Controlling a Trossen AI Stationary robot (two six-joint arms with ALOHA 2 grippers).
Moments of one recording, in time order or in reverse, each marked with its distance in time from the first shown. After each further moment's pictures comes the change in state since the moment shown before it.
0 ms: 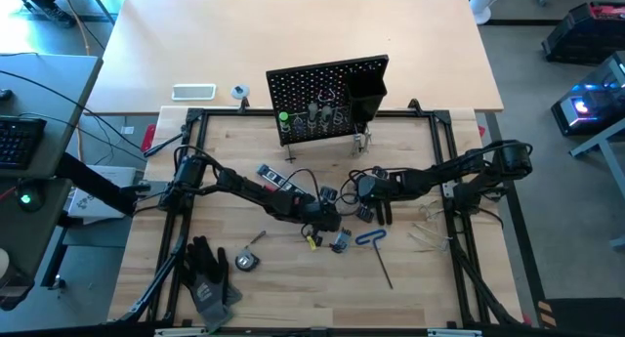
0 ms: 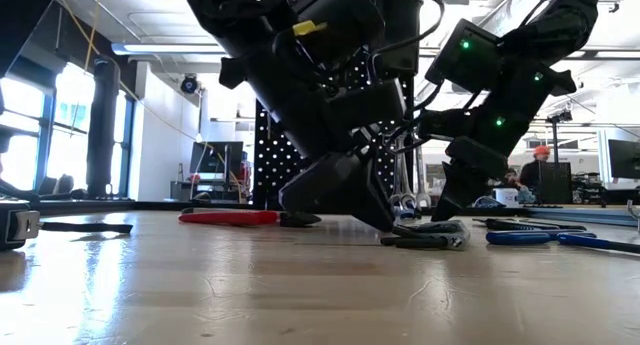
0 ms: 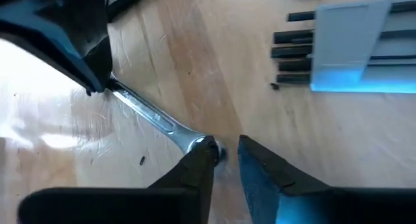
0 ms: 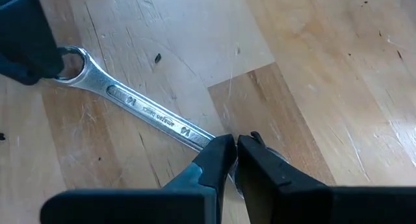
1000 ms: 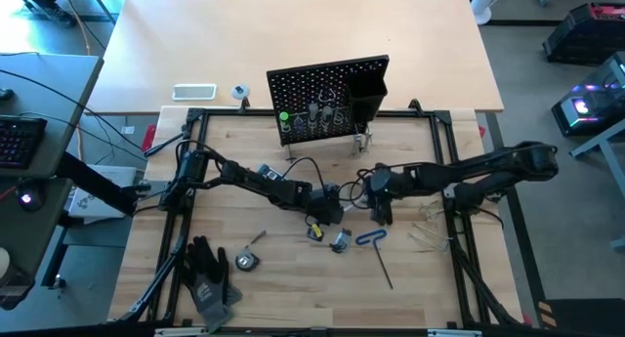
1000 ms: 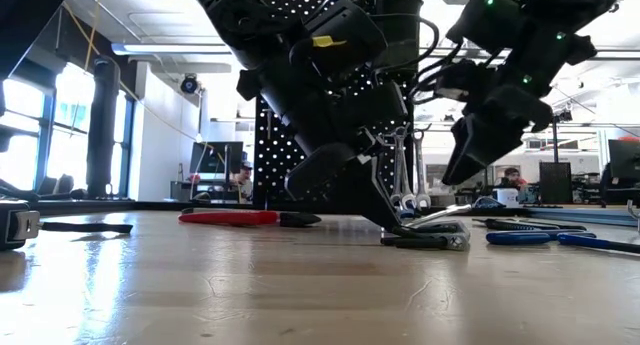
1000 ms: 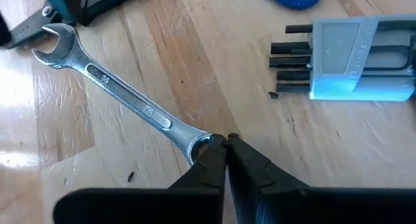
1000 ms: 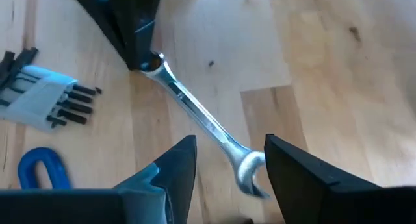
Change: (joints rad) left arm 0.076 0.060 0.010 -0.056 0.226 -0.003; right arm 0.010 -0.257 0.003 -0.135 -0.106 -0.220
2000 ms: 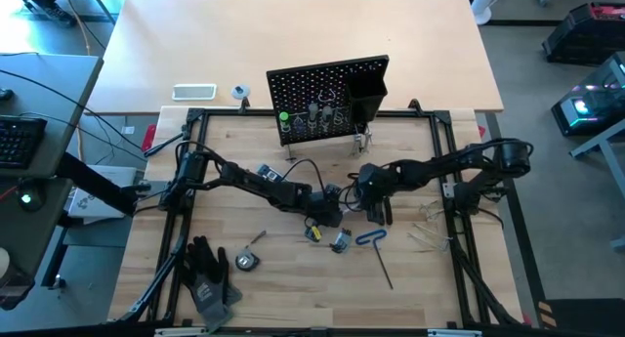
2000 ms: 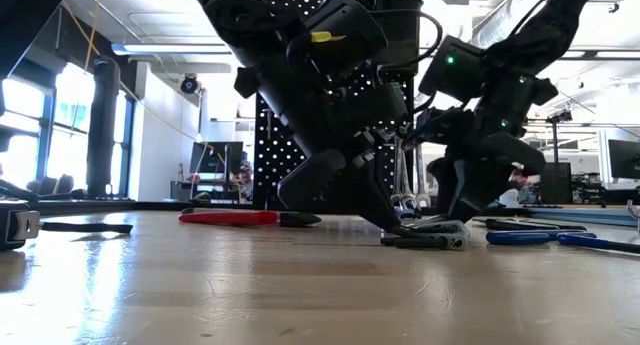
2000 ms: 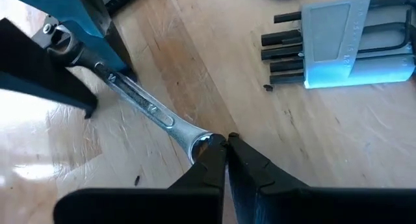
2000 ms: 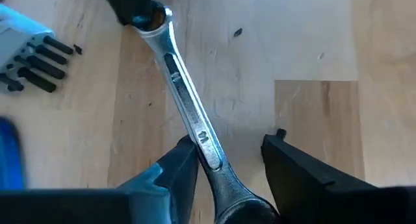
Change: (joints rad) left arm -0.013 0.000 0.000 -0.005 -0.044 0.101; right arm -0.119 0.275 0.008 0.108 -0.224 -0.212
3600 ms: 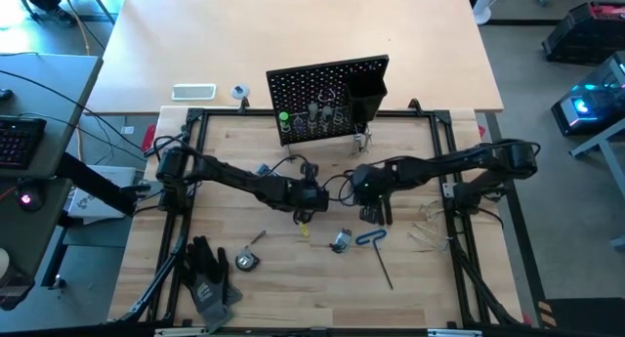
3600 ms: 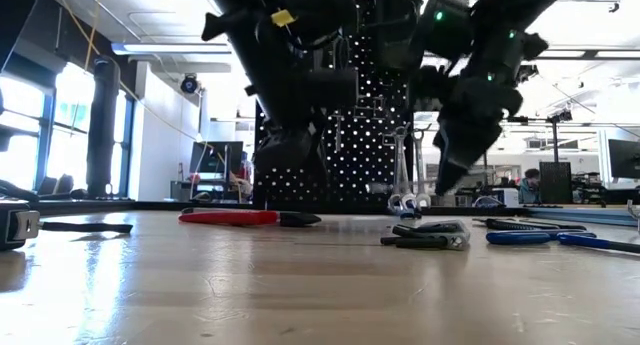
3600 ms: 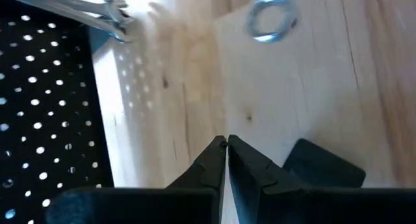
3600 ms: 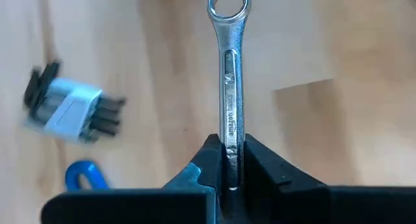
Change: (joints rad) left arm -0.018 -0.225 -0.011 -0.300 -0.523 -0.164; right arm 0.073 -0.099 0.202 -0.298 0.076 0.295
